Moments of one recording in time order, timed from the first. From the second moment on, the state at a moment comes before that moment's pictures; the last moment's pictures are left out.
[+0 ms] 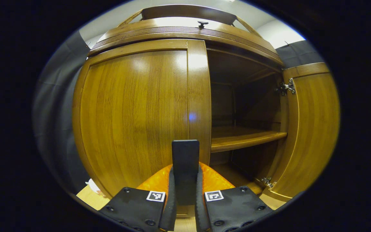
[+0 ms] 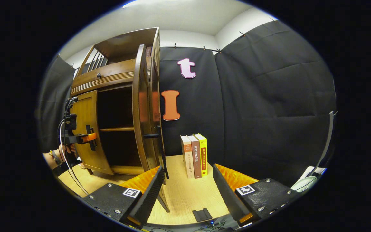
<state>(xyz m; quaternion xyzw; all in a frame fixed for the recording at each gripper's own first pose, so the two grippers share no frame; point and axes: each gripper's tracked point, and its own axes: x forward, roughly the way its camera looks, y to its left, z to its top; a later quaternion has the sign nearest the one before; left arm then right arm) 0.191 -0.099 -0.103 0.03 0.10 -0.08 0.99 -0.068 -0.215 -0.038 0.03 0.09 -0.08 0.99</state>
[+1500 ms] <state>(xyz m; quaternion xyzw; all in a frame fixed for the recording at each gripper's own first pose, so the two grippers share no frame) 0.010 0.104 -0.062 0.09 0.12 0.04 0.99 -0.052 -0.192 -0.018 0.03 0.06 -0.08 0.99</state>
